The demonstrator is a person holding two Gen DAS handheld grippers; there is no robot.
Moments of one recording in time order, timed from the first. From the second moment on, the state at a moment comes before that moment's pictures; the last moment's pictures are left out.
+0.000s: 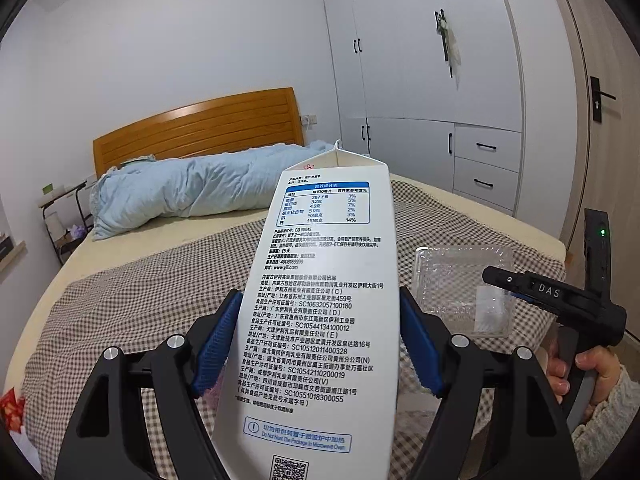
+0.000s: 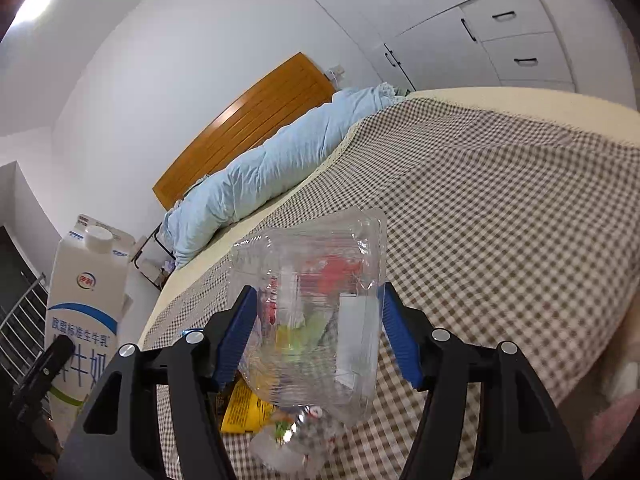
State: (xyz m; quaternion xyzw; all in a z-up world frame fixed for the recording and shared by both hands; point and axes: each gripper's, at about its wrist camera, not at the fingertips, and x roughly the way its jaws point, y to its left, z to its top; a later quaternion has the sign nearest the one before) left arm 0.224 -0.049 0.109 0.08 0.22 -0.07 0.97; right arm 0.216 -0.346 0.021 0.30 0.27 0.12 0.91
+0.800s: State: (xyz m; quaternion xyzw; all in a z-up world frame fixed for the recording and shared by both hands) left arm 0.105 -0.055 0.120 0.08 0.20 -0.07 0.97; right arm 0.114 -0.358 0.049 0.25 0.27 0.11 0.92
